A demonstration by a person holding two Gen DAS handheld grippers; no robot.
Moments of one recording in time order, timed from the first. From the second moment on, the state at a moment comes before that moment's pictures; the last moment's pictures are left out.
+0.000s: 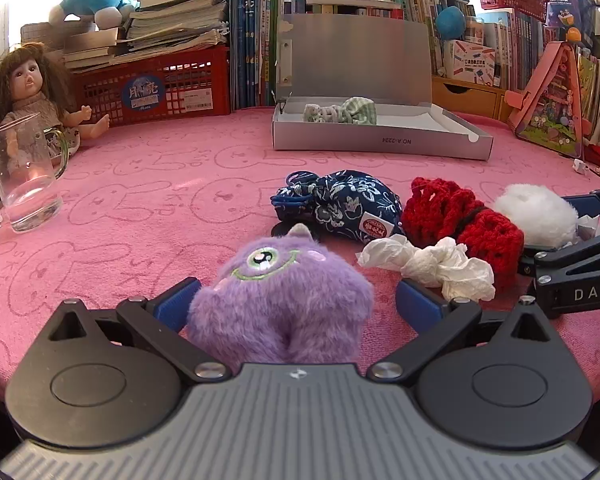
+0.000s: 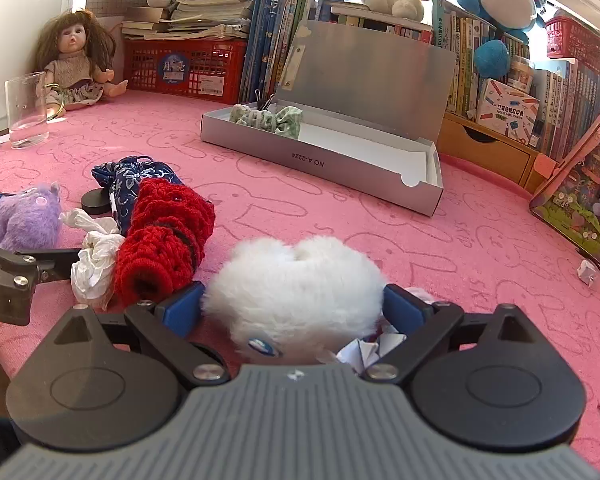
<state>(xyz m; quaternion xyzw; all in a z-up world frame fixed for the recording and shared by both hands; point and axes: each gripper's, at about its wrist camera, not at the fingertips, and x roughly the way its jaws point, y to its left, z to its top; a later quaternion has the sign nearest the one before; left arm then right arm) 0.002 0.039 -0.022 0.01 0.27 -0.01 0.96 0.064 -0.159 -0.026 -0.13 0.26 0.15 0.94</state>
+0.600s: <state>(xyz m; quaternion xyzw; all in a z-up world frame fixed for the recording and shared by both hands) -0.003 0.039 -0.017 0.00 0.28 0.00 0.96 0.066 -0.160 -0.022 -0.12 0.27 0.16 0.94</state>
